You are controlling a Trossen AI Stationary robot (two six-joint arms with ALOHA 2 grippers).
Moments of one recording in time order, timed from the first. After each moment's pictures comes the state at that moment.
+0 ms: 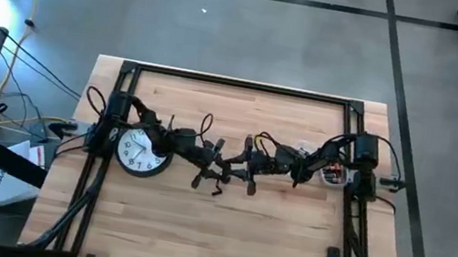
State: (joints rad) left arm 0.08 2.08 0.60 1.40 0.46 0.06; right arm -0.03 2.01 0.62 1.43 -0.28 0.01
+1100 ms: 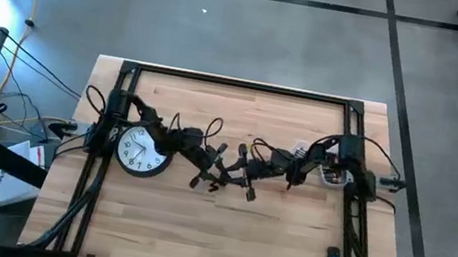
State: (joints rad) left arm 0.11 2.08 0.64 1.22 0.57 0.23; right arm -0.03 2.15 0.67 1.53 -0.39 -0.06
